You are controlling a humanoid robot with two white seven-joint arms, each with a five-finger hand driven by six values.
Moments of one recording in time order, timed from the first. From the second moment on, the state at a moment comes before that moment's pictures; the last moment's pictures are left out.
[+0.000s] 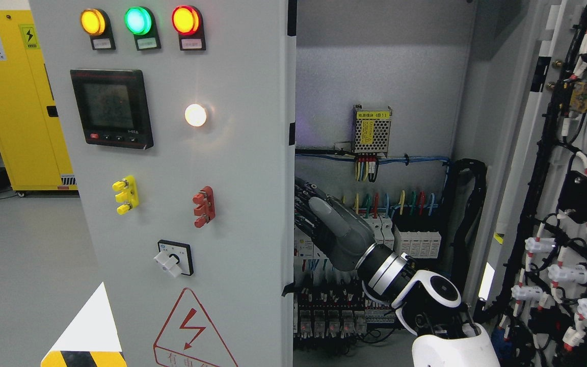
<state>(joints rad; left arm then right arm) 0.00 -0.04 -0.32 0.00 0.49 -0.10 -0.12 -0.79 0.07 0.10 -1.34 -0.47 0.31 0.62</state>
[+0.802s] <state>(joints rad) 0.00 -0.04 -0.32 0.00 0.49 -0.10 -0.12 -0.66 0.03 0.20 -1.48 -0.61 0.33 0.64</state>
